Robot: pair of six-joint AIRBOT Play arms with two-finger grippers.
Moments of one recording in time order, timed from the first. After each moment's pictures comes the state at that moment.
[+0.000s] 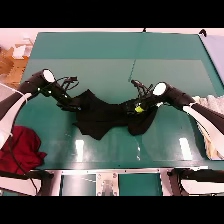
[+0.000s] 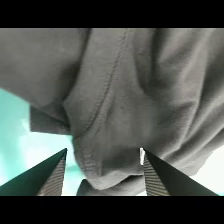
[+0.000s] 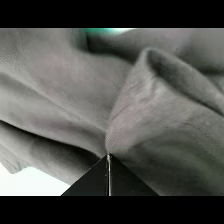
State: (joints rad) left arm -0.14 -1.59 1.22 1.12 -1.30 -1.31; right arm 0.31 -1.47 1.06 -0.97 1.02 1.43
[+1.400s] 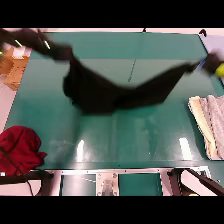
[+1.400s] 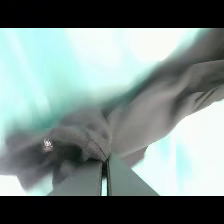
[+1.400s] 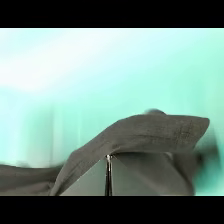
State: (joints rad) left arm -0.14 -1.45 1.95 1.07 -1.36 -1.39; right arm -0.40 -1.06 1.39 -0.81 1.13 1.42
